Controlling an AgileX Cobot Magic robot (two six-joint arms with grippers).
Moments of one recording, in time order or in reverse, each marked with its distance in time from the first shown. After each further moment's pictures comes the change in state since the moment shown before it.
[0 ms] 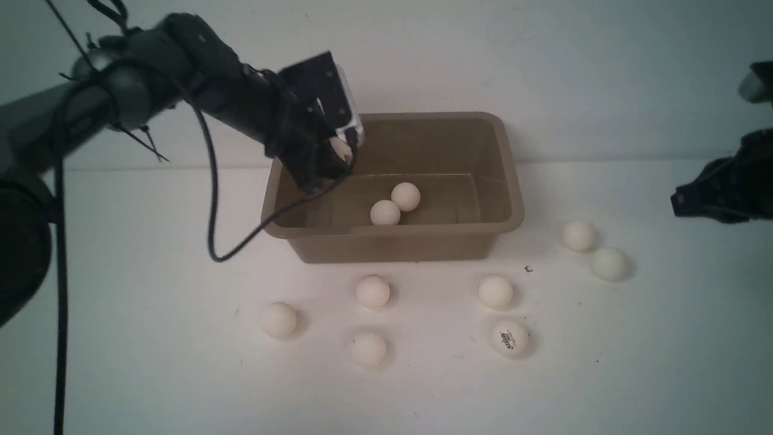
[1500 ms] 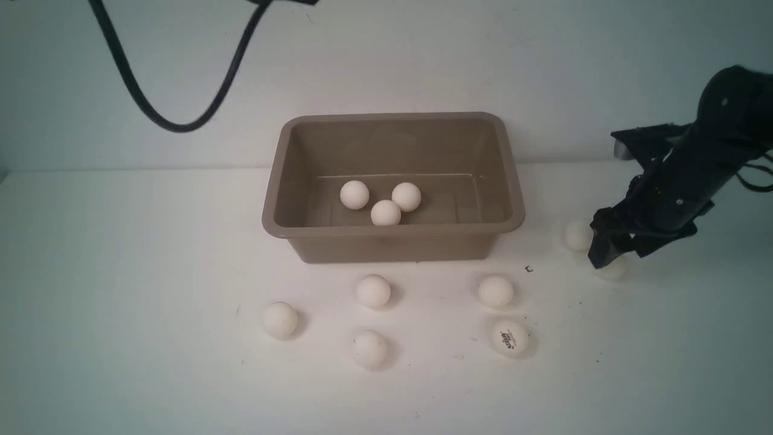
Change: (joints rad) right arm 0.099 0.500 -0.293 -0.267 0.197 0.219; left arm 0.010 -0.340 -0.379 0.161 0.357 -0.453
